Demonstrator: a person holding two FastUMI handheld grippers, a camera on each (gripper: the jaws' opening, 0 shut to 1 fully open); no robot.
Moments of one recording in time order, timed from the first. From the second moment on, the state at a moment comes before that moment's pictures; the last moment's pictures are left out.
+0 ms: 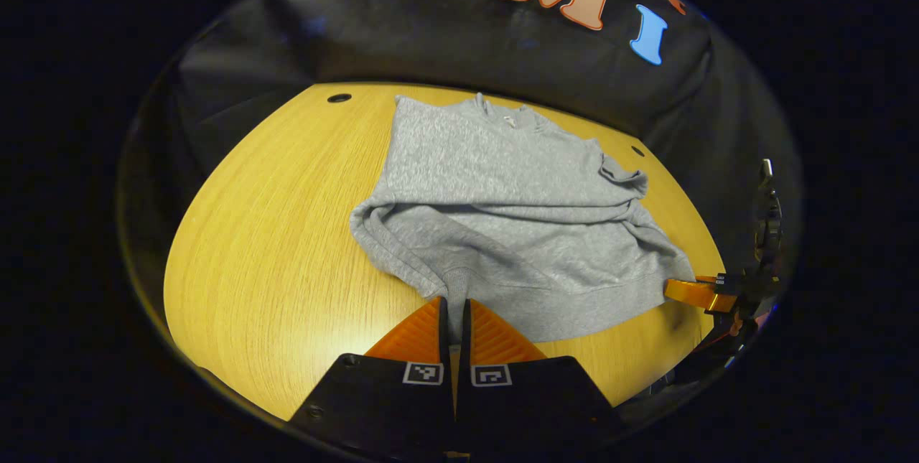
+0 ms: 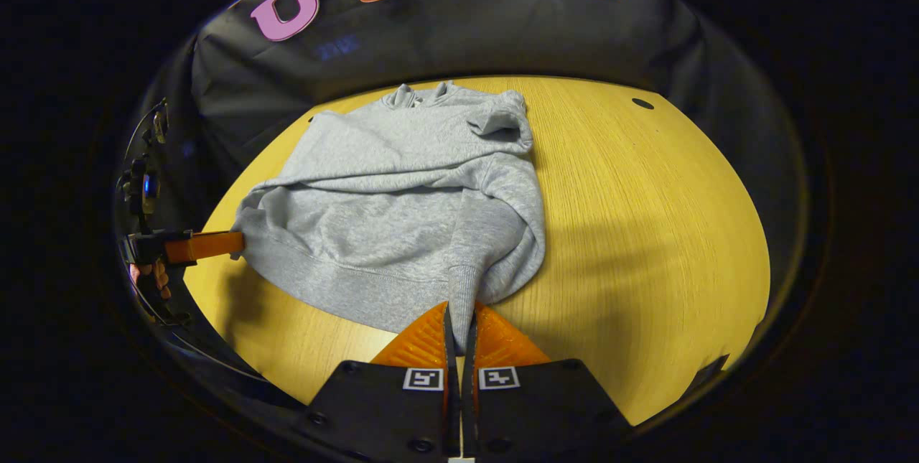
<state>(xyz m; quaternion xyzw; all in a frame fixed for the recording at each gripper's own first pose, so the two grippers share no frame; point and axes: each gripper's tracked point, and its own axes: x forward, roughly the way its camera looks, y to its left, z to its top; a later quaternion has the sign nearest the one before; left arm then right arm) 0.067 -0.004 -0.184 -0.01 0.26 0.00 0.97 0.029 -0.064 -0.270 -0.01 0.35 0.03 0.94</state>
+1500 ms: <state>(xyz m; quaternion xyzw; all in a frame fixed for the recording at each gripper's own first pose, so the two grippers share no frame) 0.259 0.033 -0.115 0.06 0.22 0.05 0.97 0.212 -0.052 -0.189 0.14 0.34 0.05 0.93</state>
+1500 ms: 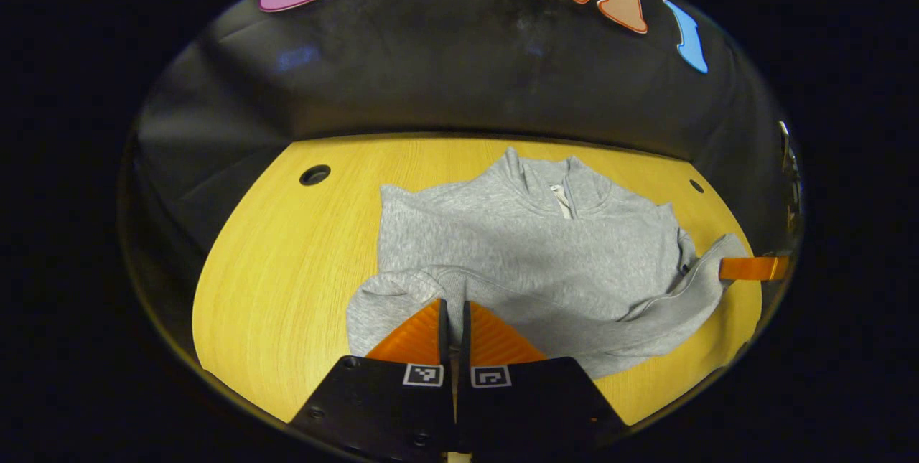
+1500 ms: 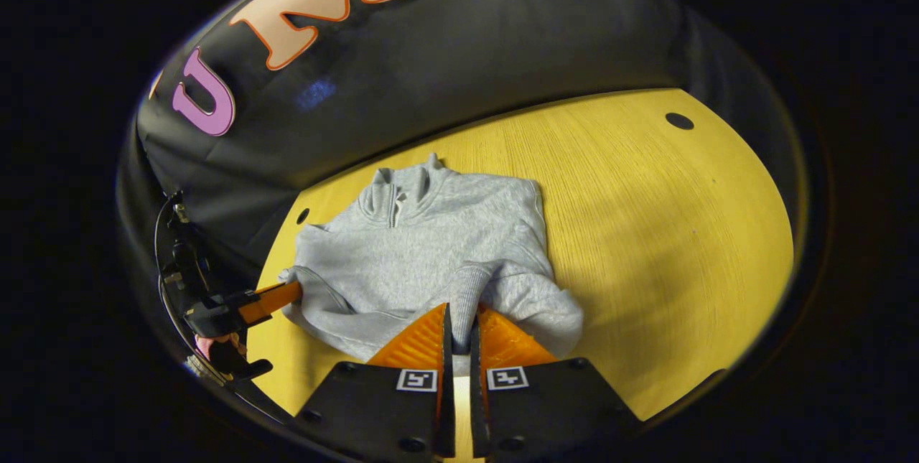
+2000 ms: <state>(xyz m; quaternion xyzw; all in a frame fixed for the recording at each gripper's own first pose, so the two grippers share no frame) 0.303 0.044 -0.062 0.13 0.17 0.06 0.98 0.265 -0.025 -0.161 0.22 0.28 0.06 0.93</state>
